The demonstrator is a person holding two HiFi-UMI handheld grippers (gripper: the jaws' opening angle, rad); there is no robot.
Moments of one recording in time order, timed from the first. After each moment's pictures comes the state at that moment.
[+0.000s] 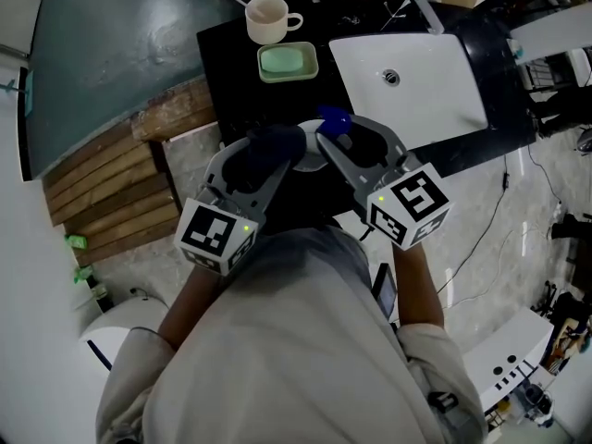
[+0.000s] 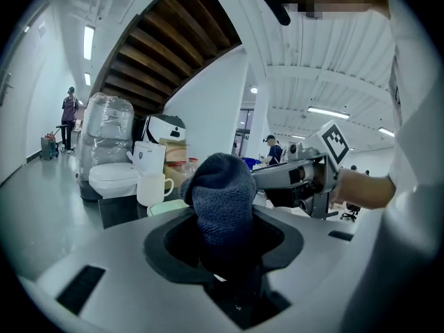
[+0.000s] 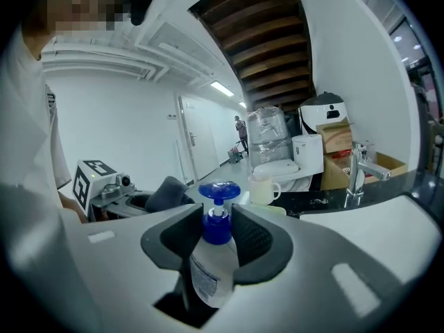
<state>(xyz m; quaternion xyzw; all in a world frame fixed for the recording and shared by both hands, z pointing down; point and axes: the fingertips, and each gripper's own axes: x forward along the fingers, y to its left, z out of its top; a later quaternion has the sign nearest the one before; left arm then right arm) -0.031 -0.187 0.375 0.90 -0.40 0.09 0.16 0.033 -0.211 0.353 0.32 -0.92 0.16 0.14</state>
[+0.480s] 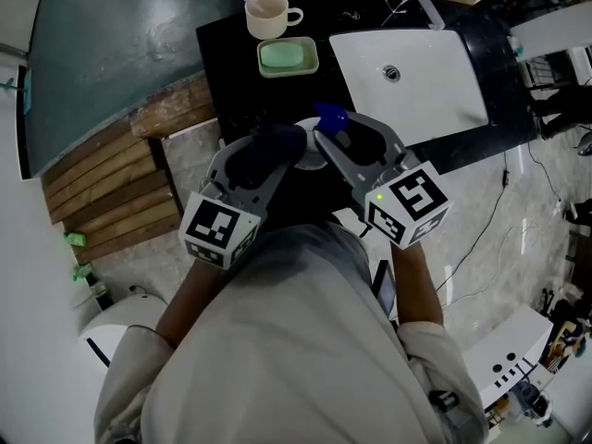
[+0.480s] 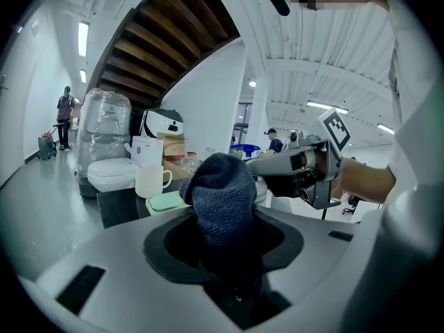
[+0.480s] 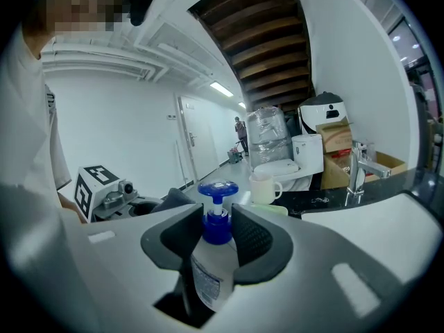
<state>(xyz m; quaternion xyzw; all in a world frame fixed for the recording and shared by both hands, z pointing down) -0.030 -0.181 0.399 0.90 -0.39 0.12 0.16 0.028 -0.207 0.353 0.32 -0.92 0.16 0.14</state>
